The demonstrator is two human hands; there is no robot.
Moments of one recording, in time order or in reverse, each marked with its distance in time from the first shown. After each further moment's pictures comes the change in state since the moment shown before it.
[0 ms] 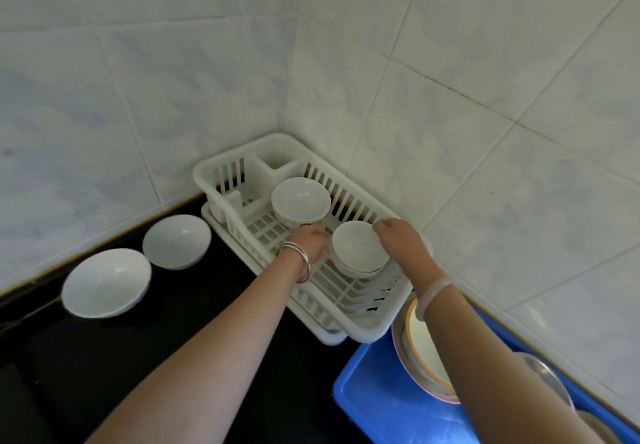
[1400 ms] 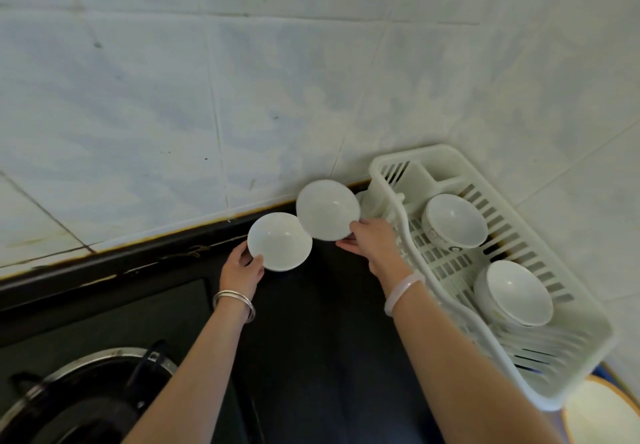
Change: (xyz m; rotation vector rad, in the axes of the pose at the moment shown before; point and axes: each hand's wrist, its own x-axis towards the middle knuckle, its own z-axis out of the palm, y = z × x) left_hand -0.088 -0.120 -0.290 -0.480 0.759 0.048; right_hand -0.050 -0.166 0.239 0.530 -0.379 -0.042
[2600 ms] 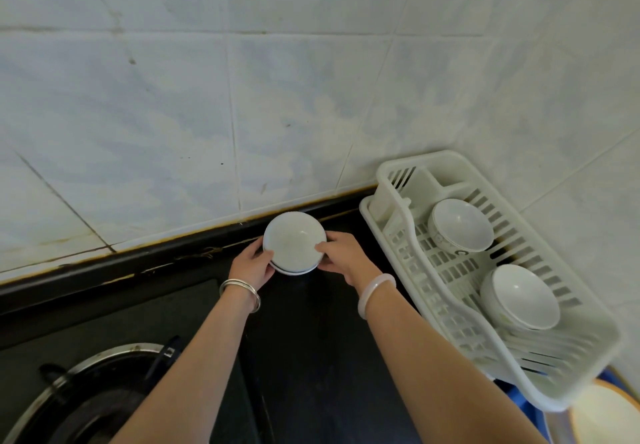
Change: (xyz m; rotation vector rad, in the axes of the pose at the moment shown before) left_hand -0.004 0.021 -0.002 -0.081 -0.097 -0.076; right_hand -0.016 0.013 0.044 -0.218 -0.256 0.068
